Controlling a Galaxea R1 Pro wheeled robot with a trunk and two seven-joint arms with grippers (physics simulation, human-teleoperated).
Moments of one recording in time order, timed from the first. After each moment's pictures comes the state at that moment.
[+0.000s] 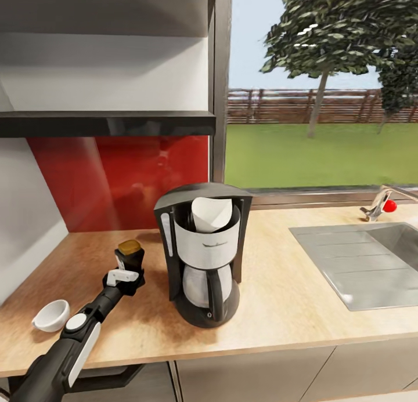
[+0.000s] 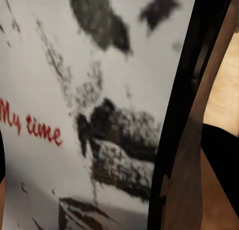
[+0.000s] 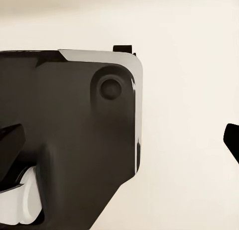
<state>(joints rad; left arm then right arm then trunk) -0.38 0.16 0.00 -1.09 0.10 -0.04 -0.25 -0.17 -0.10 -0.51 -0.05 0.48 0.02 0.18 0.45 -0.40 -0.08</state>
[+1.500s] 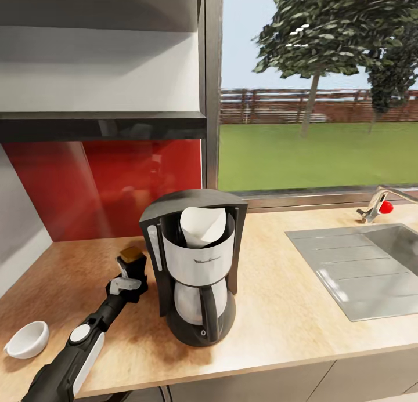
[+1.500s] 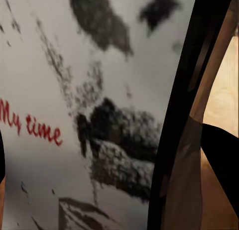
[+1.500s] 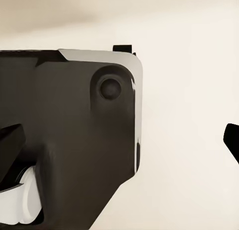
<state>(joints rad) -0.37 0.14 -0.01 -1.00 0.12 -0.16 -0.25 -0.17 -0.10 -0.50 -0.05 0.48 0.02 0.18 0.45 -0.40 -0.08</state>
